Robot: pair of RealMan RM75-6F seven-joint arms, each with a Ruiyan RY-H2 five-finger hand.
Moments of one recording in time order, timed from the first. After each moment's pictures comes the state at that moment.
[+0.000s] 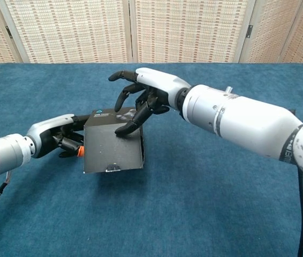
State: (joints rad) left arm -0.70 -1.71 -0.08 -1.13 1.27 0.82 -0.80; right arm 0.91 -1.80 0.31 -1.41 -1.07 0.84 0.01
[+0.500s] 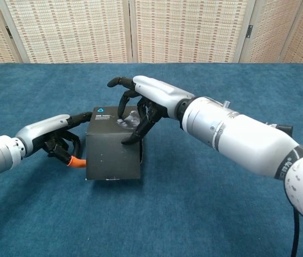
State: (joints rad) left arm -0.65 -1.68 -0.07 -1.18 1.30 0.91 -0.46; right arm 0.90 -1.87 0.24 -1.30 -1.21 0.94 -0.05
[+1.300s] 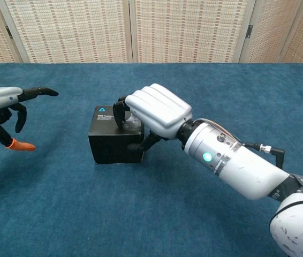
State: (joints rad) left arm -0.57 -1.36 -0.05 -1.54 1.22 1.05 0.14; right arm 0.89 -2.14 0.08 -0.68 -1.57 1.19 -0.07
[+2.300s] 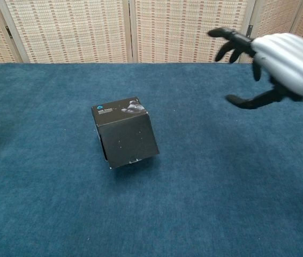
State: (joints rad) left arm -0.34 -1.36 -0.04 -1.43 1.26 1.37 0.25; right arm 0.56 -1.58 0.01 -1.31 -1.56 1.51 -0.17
